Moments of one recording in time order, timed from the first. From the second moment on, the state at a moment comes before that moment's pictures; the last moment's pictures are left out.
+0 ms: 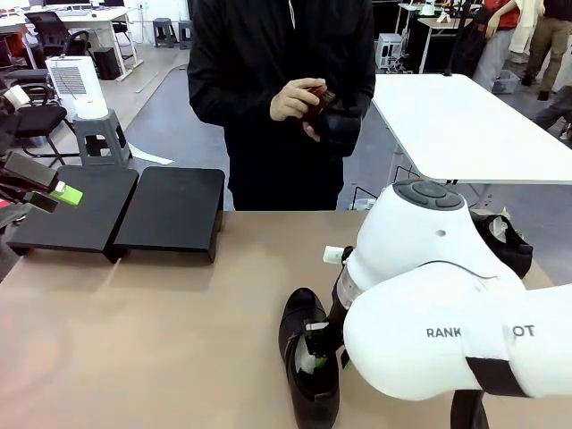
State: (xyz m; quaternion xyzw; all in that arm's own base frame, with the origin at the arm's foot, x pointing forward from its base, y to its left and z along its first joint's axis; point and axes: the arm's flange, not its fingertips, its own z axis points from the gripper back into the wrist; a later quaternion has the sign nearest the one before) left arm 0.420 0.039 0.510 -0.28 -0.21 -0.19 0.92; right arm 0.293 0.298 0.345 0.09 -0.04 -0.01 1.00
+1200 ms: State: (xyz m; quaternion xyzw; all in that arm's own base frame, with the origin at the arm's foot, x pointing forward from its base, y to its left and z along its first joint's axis) left arm 0.420 0.039 0.510 -0.28 -0.21 -0.19 0.92; right arm 0.284 0.296 0.377 0.10 -0.05 0.00 0.99
